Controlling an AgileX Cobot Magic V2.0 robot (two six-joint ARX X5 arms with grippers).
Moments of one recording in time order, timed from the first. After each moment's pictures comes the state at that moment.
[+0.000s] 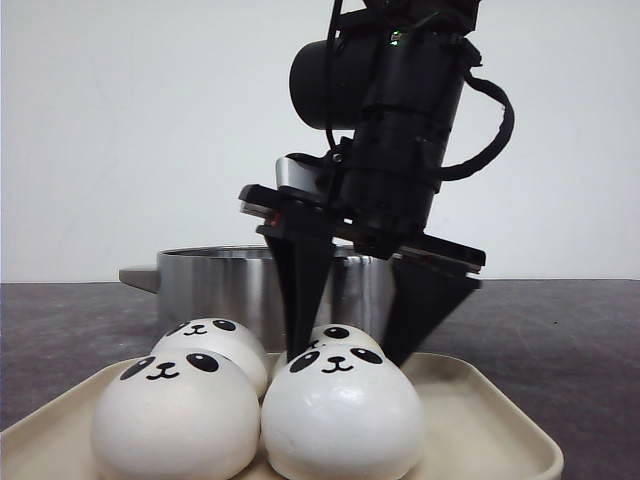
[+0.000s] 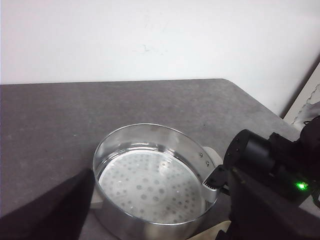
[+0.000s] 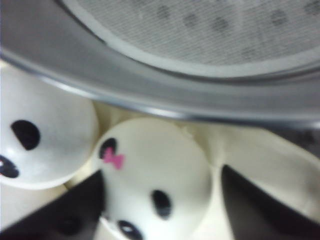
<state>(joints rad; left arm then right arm) -0.32 0.57 0.85 -0.47 0.23 -0.17 0.76 1.83 1.24 -0.75 -0.21 0.41</state>
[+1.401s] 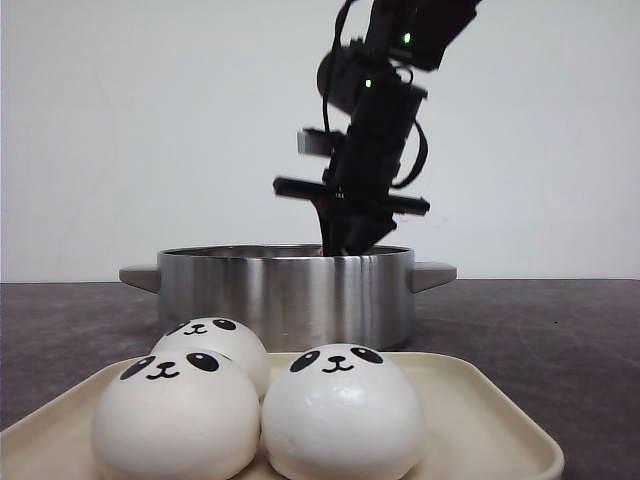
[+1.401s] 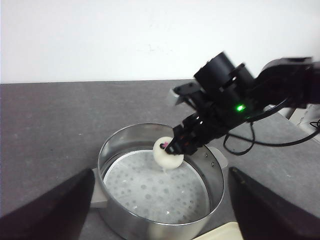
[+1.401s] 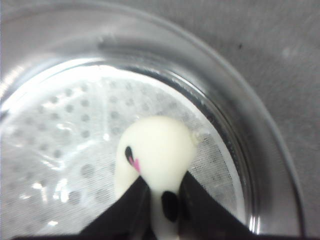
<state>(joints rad) -0.33 0.58 0.85 -0.47 0.21 -0.17 0.54 2.13 1.76 -0.63 -0.06 0.21</state>
